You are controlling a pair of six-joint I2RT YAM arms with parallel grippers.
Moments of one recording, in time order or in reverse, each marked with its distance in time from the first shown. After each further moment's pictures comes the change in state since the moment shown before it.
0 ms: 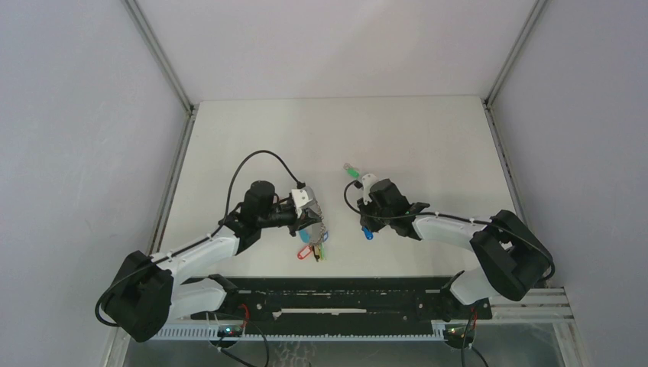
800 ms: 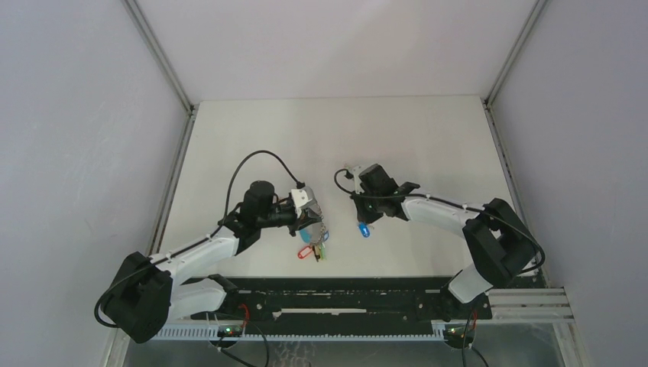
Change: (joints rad) left arm 0.000 -0.008 0.000 -0.001 0.001 0.000; right arm -0.005 0.096 0.224 -0.277 -0.034 -0.001
